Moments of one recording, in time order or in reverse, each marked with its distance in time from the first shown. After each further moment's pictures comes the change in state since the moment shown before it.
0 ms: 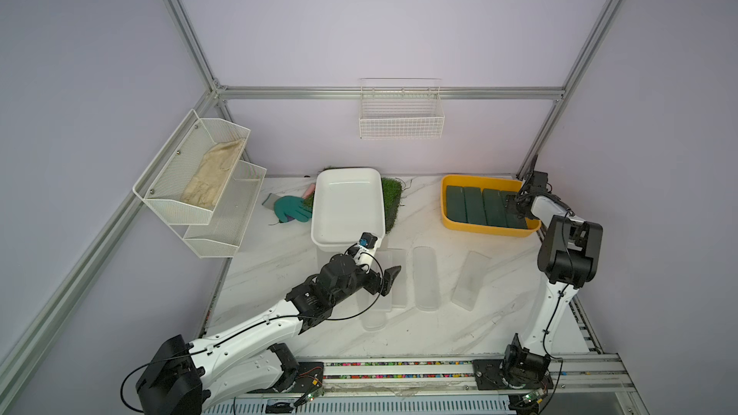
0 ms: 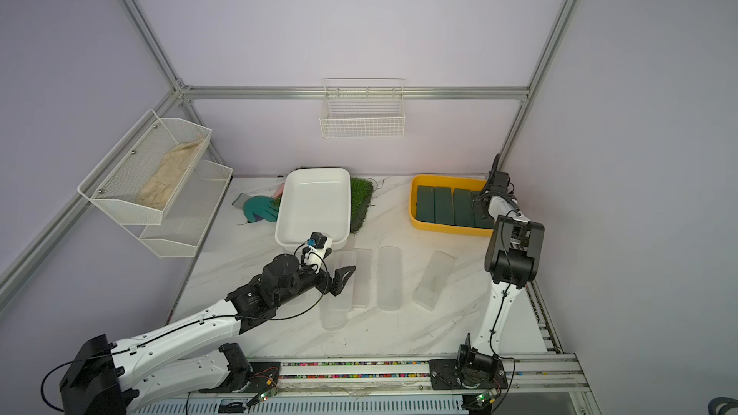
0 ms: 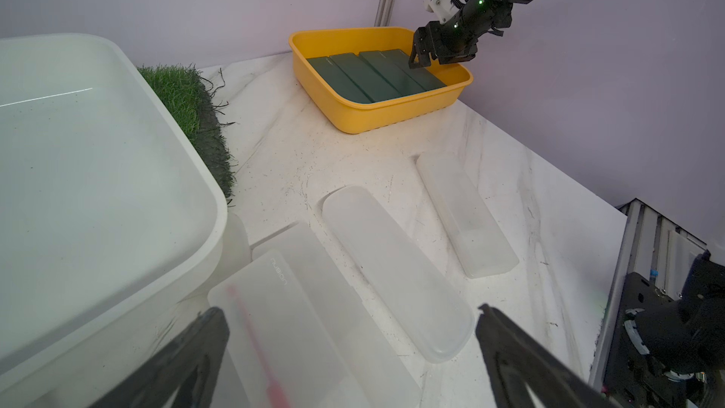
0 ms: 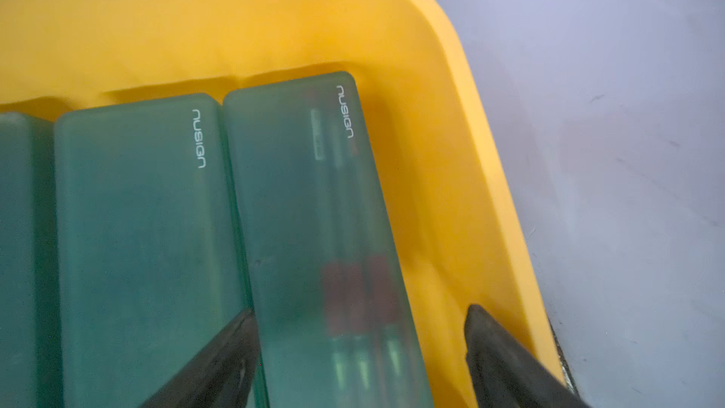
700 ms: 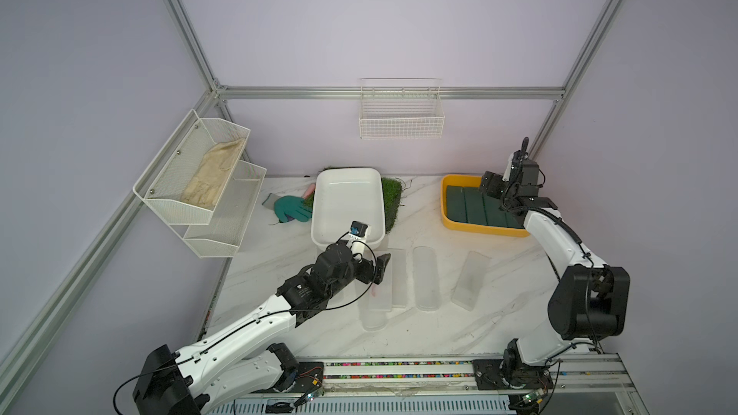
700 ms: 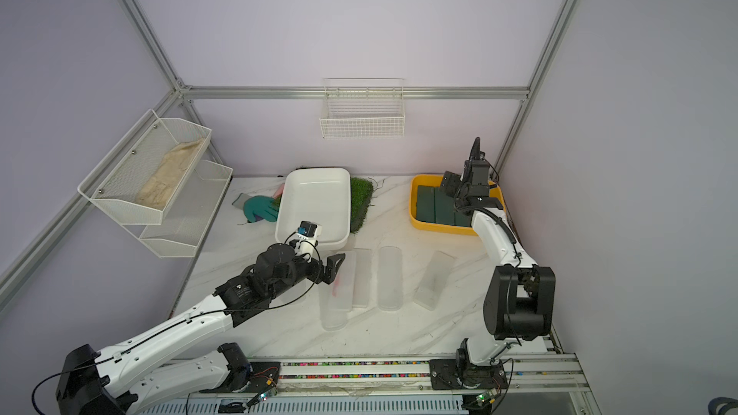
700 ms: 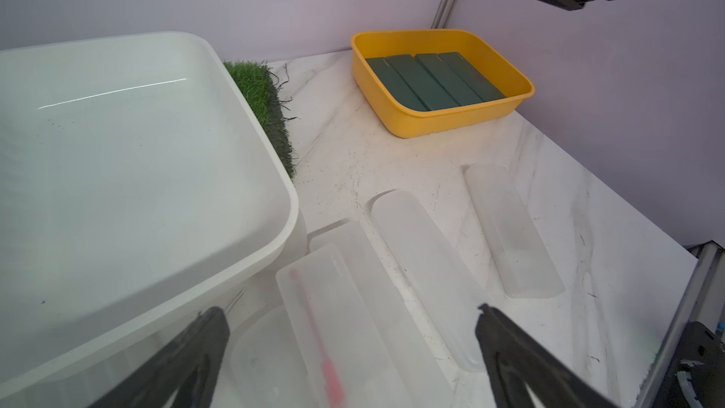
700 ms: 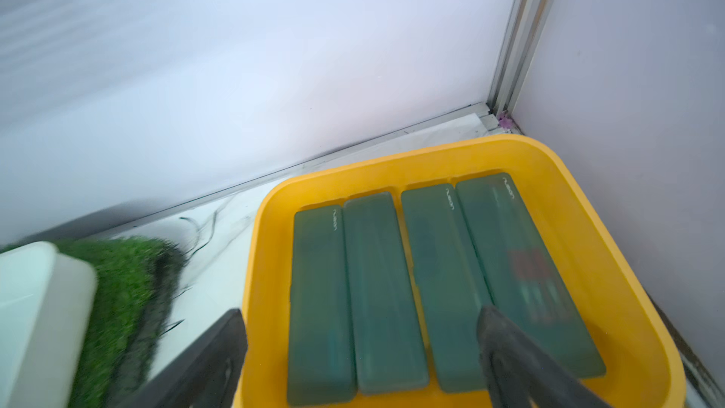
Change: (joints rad) left arm 0.069 -0.034 0.140 -0.251 -0.114 -0.040; right arm 0.258 -0.611 -0.356 0.149 -0.056 0.350
